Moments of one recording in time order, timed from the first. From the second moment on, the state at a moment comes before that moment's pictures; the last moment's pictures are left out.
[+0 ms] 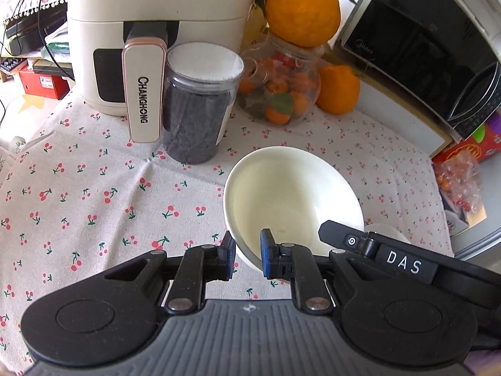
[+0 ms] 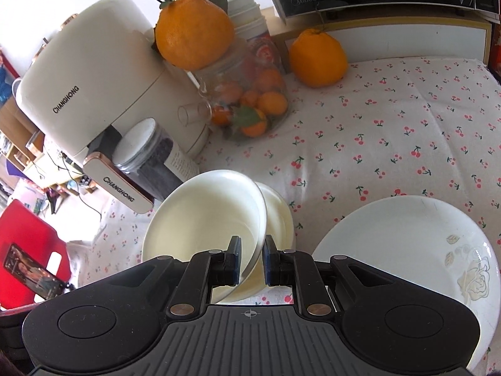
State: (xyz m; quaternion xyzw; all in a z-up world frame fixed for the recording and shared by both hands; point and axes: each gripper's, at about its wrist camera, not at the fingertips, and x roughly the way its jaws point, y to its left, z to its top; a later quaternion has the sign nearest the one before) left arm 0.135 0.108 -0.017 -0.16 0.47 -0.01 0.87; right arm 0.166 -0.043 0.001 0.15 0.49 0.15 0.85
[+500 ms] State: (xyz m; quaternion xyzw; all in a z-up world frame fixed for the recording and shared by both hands) left arm 0.140 0.099 -0.027 -0.13 0.48 0.00 0.87; right arm 0.169 -0.042 -0.003 0.14 0.49 0.15 0.85
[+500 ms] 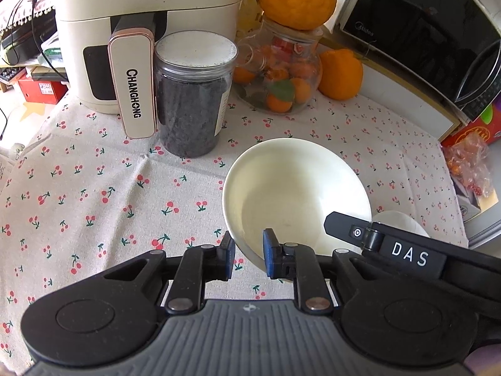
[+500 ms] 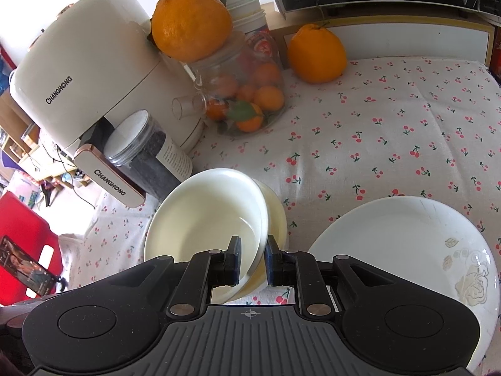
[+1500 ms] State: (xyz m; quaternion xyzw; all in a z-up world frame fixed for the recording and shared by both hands) left arm 0.144 0.097 -0.033 -0.10 0.48 0.00 0.87; right arm 0.170 -0.053 0.002 0.15 0.48 0.15 0.85
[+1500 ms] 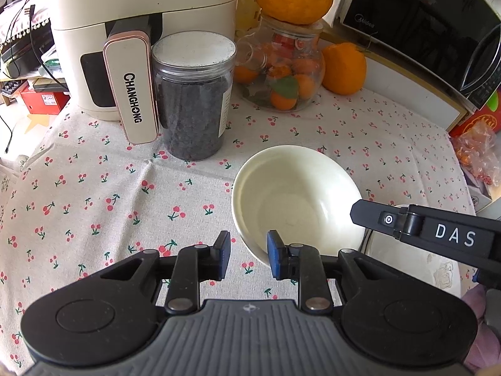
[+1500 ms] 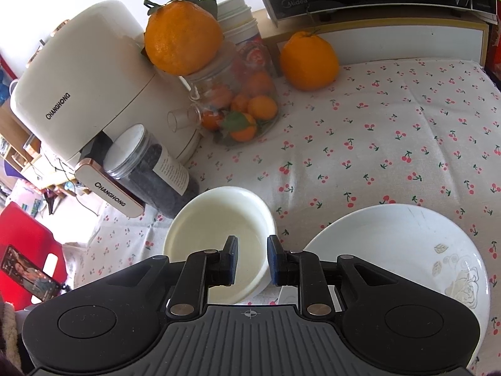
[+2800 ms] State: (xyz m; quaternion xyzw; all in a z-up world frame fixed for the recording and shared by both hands) left arm 0.114 0.097 -0.047 0.10 0.37 -0.19 0.90; right arm 0.168 -0.066 0.002 0.05 0.41 0.20 0.89
